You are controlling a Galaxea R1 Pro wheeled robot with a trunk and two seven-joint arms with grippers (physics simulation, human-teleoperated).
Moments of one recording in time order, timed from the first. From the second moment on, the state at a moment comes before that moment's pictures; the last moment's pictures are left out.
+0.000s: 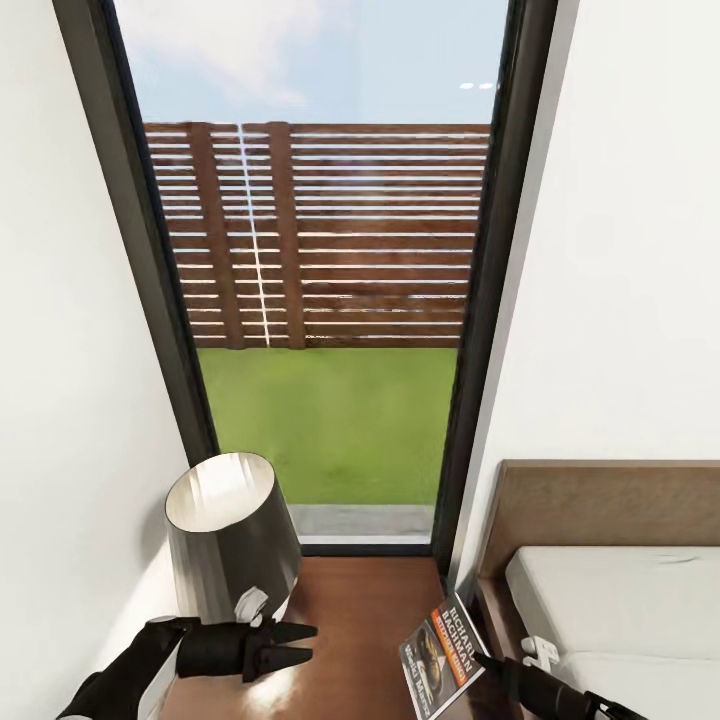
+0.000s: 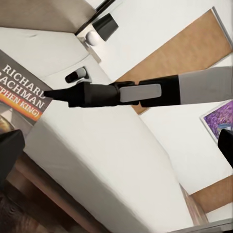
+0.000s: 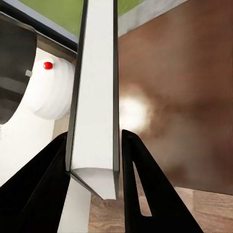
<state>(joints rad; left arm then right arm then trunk) -0.45 0.15 -0.16 -0.63 0.25 0.33 -1.53 -0.55 -0.22 -0.38 0.02 -0.03 -0.01 0.91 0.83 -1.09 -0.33</state>
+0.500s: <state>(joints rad) -0.45 0.16 -0.15 -0.62 0.26 0.33 -1.48 -0.56 -0.02 -0.39 -0.19 -0.07 0.33 0.91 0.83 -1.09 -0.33</state>
